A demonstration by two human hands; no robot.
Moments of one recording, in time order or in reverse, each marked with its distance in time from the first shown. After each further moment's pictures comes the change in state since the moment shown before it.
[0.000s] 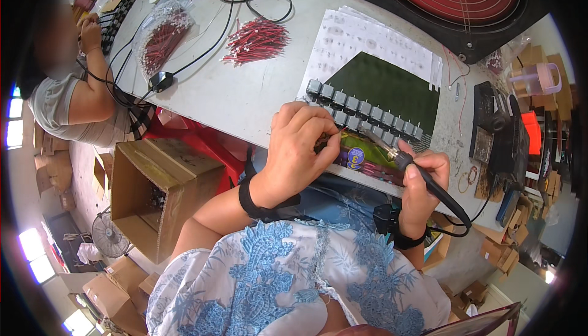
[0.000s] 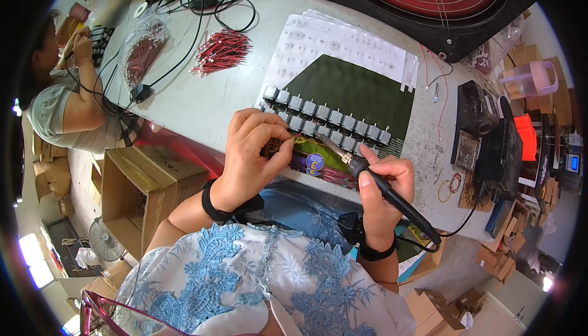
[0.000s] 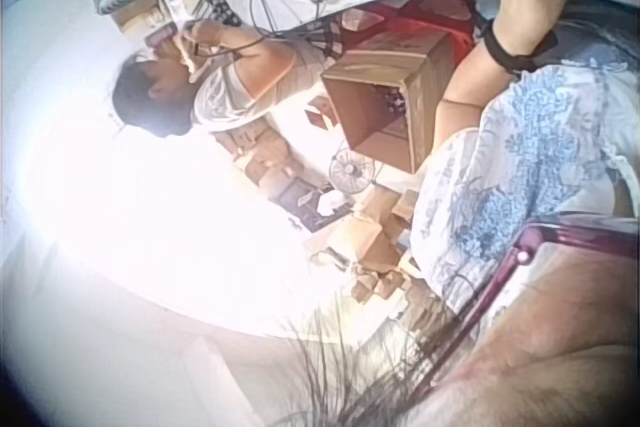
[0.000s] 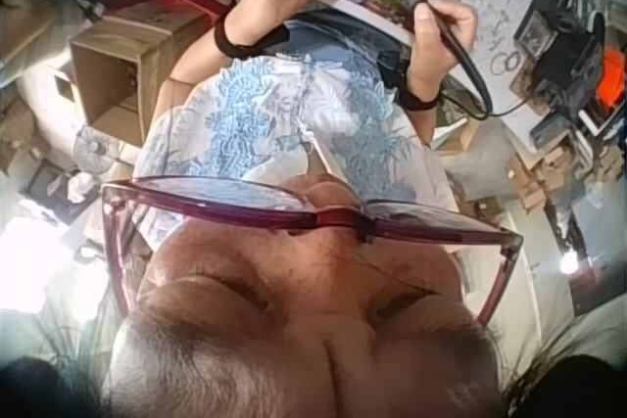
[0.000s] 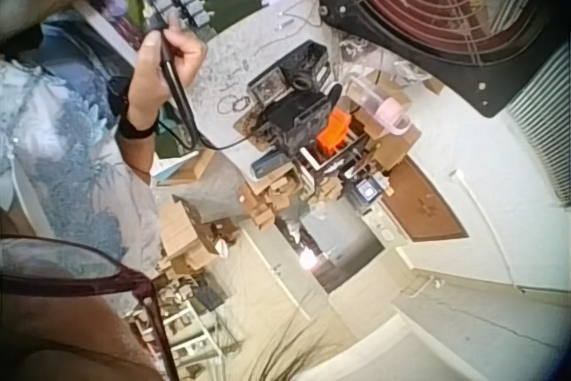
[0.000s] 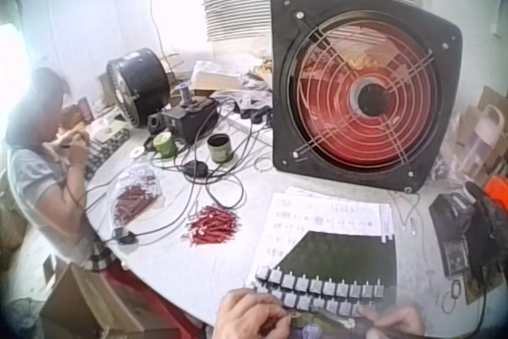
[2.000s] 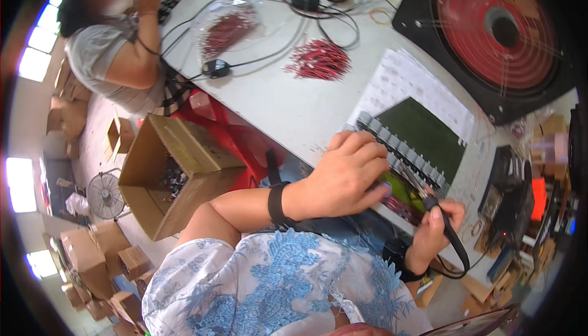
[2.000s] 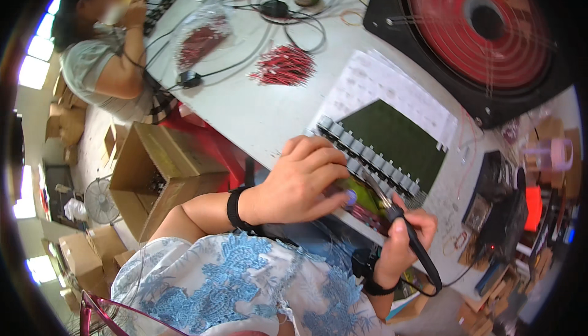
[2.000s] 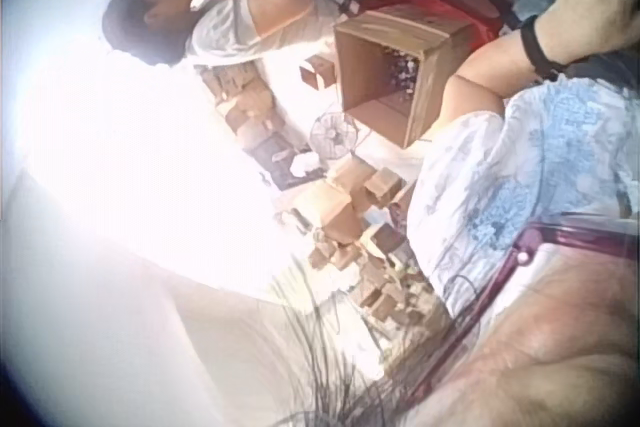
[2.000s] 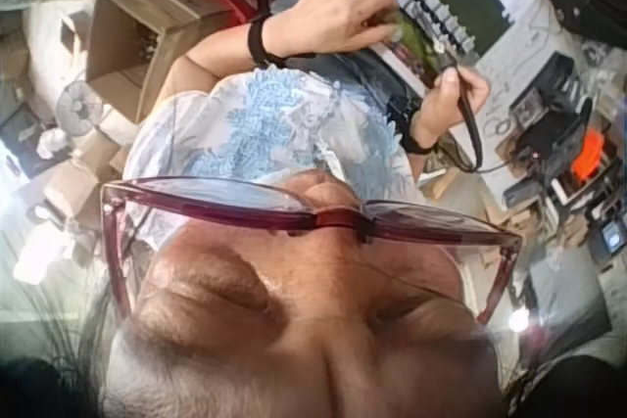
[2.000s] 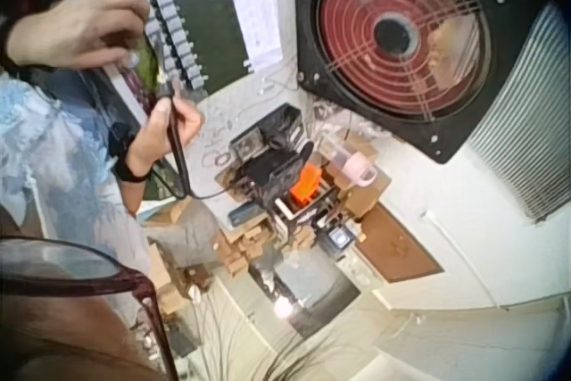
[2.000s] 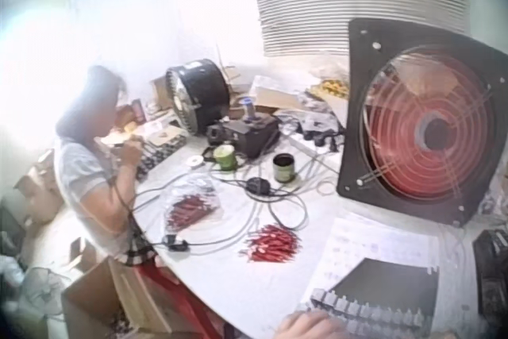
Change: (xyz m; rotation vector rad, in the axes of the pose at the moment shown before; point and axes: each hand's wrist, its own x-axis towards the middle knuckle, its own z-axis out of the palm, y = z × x) left_hand 0.010 0.015 -0.011 0.016 -0.126 0.150; right_hand -0.004 0.004 -0.003 -0.064 0.117 0.014
